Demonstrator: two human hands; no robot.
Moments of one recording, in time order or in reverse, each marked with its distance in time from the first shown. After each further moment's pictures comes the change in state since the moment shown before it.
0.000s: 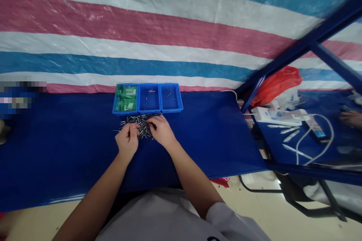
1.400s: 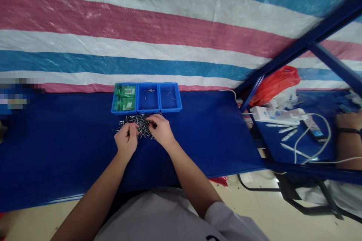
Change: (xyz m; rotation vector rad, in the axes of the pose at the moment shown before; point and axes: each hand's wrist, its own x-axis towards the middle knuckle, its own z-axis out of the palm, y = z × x) left_hand 0.000 0.000 0.001 0.010 0.004 0.007; right_hand 0.000 -0.003 0.001 0.127 0.078 0.088
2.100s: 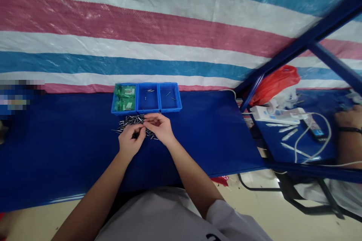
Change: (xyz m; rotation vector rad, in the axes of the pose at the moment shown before) left_hand 0.001 0.005 0.004 0.038 -0.005 0.336; right_hand 0.001 -0.007 0.008 0.778 0.064 0.367
